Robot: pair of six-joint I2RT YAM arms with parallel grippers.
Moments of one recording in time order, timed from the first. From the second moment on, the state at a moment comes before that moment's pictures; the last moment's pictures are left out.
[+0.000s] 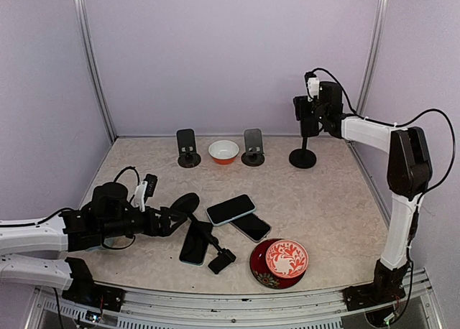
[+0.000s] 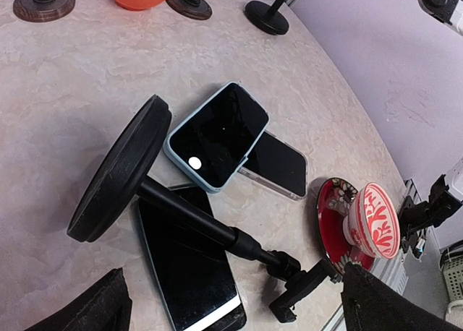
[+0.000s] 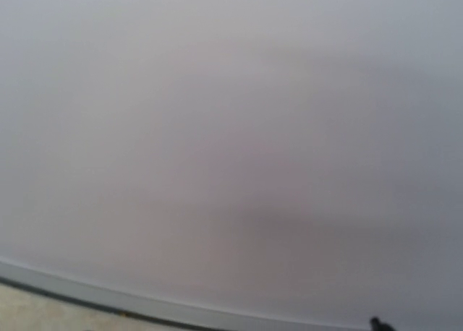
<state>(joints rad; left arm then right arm) -0.83 0.91 0.39 0.06 0.06 -0.61 0.28 1.97 1.63 0.22 0.16 -0.07</state>
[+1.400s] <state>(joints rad) -0.84 0.81 0.36 0.00 0.04 -0.59 0.95 1.44 1.10 -0.08 0.07 -0.09</state>
